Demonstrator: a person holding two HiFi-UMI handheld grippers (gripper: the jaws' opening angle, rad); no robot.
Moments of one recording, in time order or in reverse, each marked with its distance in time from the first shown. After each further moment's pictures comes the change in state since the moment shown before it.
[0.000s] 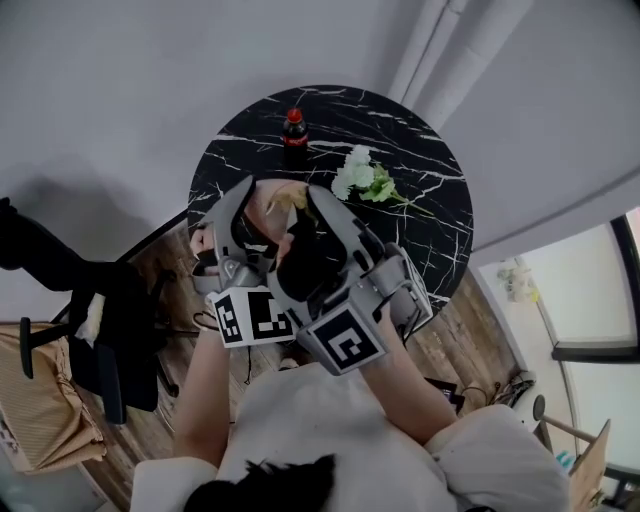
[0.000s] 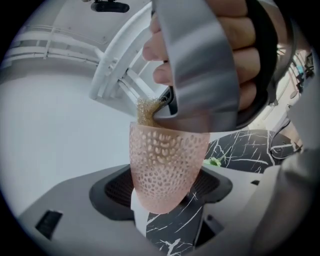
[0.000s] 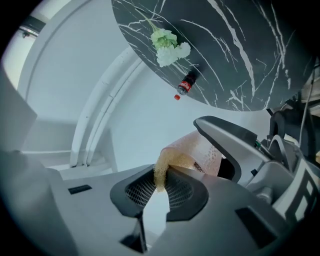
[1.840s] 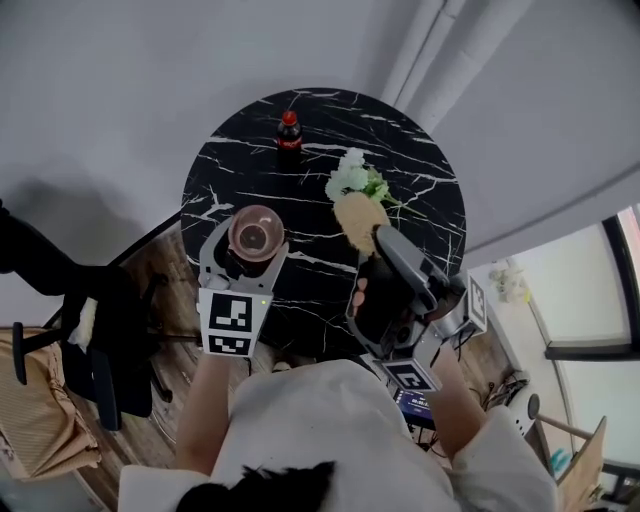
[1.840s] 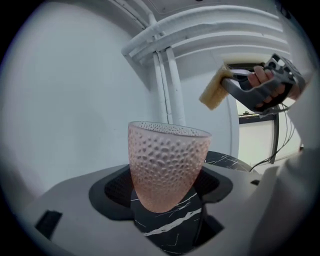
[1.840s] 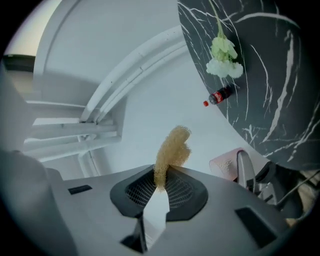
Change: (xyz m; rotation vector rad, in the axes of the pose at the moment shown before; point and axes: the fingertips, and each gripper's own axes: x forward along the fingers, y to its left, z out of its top) left arm -0.013 -0.032 -0.078 -0.545 0.130 -0.141; right arm -0.064 0.054 0.014 -0.424 0.269 -0.028
